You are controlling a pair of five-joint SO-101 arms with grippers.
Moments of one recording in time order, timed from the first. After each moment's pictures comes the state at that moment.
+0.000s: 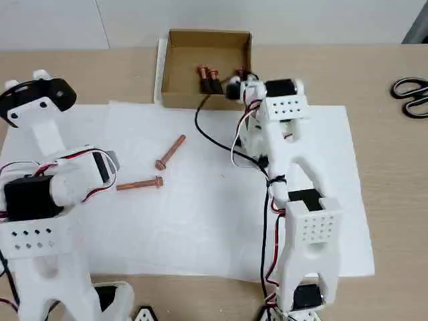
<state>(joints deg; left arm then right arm) -9.8 -36.4 9.8 99.4 20.3 -11.3 34.9 -31.1 98.2 8.2</state>
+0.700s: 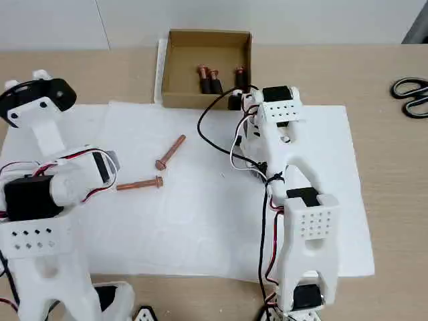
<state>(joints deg) -9.8 -36.4 9.8 99.4 20.3 -11.3 38.3 -29.5 97.8 6.6</state>
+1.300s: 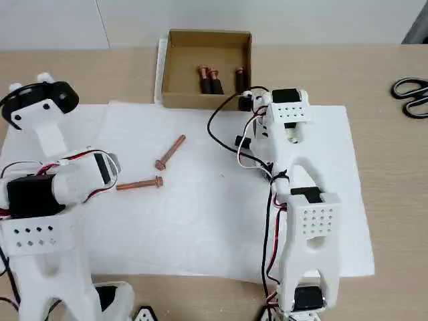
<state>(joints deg) -9.8 -36.4 11.5 99.4 20.3 -9.1 42.7 -30.3 95.8 8.5</state>
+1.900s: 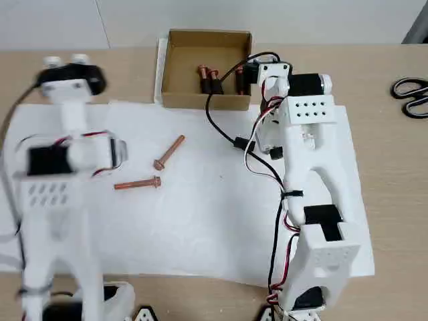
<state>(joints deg) -7.7 -21.6 11.8 88.0 4.4 -8.5 19.1 -25.2 98.2 8.8</state>
